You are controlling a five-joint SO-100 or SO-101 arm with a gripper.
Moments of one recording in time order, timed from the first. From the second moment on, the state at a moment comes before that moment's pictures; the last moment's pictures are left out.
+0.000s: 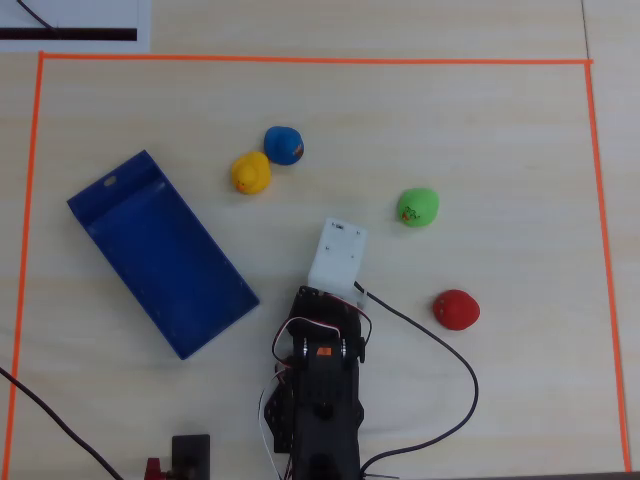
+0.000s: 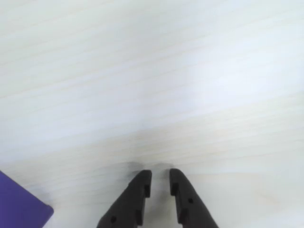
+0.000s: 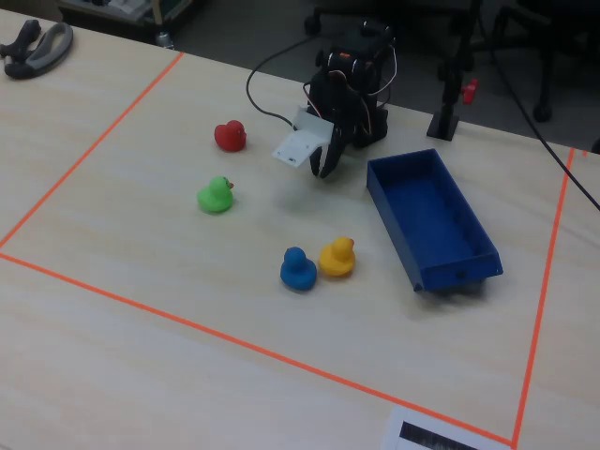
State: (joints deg) arm 6.2 190.2 178.6 73.7 -72.0
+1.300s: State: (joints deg) arm 10.8 187.1 176.9 72.6 -74.3
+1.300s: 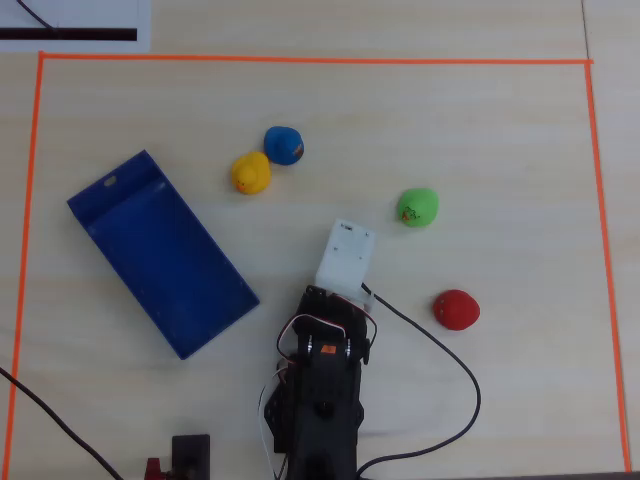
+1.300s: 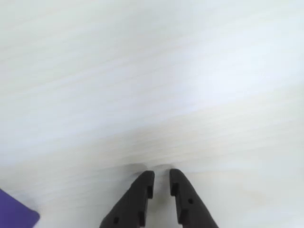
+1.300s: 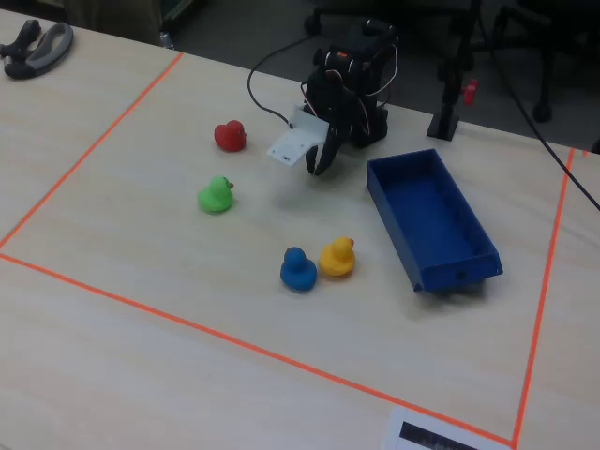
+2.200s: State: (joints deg) arm 63.5 144.0 114.5 70.7 -95.2
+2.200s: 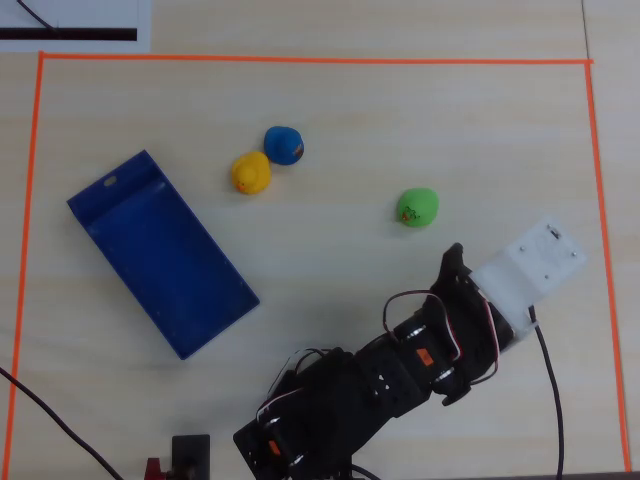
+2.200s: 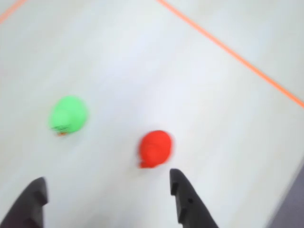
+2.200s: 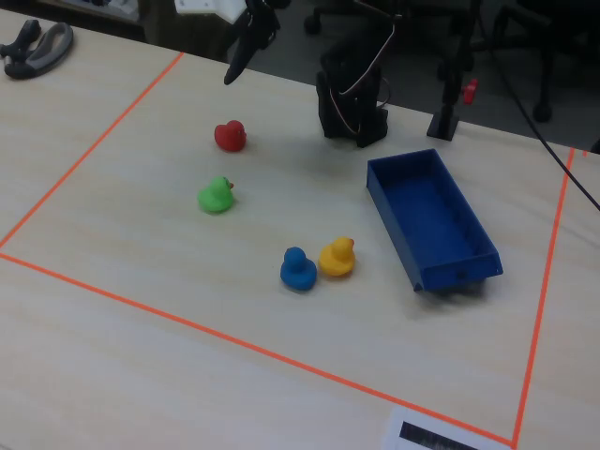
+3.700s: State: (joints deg) arm 69.1 126.7 142.6 33.6 -97.3
